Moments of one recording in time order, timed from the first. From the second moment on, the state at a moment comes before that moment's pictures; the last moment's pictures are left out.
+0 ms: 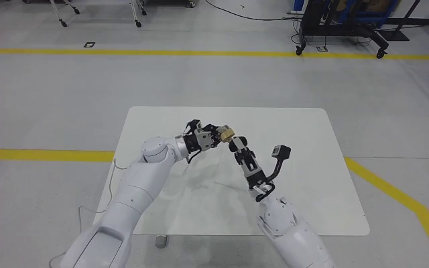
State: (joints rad) left arm 0.81 -1.43 -1.02 -0.83 -0.71 0.08 -0.98; right arm -1.49 -1.35 1.08 -1.57 0.01 -0.54 -0.09
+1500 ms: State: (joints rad) left arm 0.83 -1.41 -1.01 -0.96 -0.52 -0.09 -0.98; right arm -1.51 -1.34 1.16 -1.56 0.89 -0.23 0.54
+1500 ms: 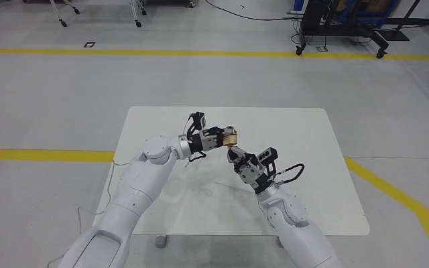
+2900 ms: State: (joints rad) left arm 0.80 -1.43 -0.82 -1.04 -0.06 0.23 -0.74; right arm -1.81 -1.29 1.47 -1.89 0.51 -0.35 0.33
